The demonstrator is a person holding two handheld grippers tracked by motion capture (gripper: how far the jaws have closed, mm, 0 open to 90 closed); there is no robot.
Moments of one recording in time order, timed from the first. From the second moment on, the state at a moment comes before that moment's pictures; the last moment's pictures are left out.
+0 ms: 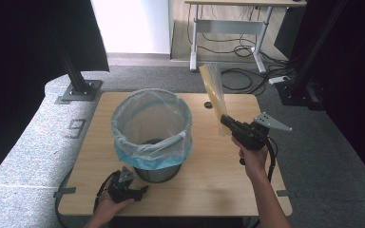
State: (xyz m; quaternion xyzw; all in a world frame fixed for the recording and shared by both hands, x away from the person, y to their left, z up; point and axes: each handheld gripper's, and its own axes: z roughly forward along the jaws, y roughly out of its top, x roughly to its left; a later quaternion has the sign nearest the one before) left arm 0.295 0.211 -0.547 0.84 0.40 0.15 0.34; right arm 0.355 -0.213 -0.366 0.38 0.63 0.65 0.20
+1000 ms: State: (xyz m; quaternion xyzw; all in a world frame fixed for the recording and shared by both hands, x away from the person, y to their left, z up) left arm 0.295 0.211 -0.547 0.84 0.40 0.15 0.34; right arm 0.359 -0.186 -0.343 0.34 0.63 0.67 0.20
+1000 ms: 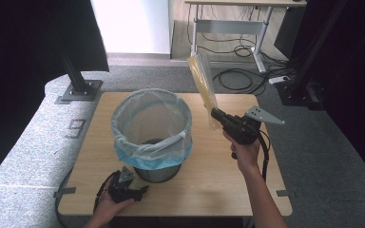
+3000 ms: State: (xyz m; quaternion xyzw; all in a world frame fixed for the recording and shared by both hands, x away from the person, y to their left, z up) left arm 0.294 0.211 -0.547 0.84 0.40 0.15 0.34; right arm 0.371 -0.108 -0.307 0.30 0.67 0.66 0.18
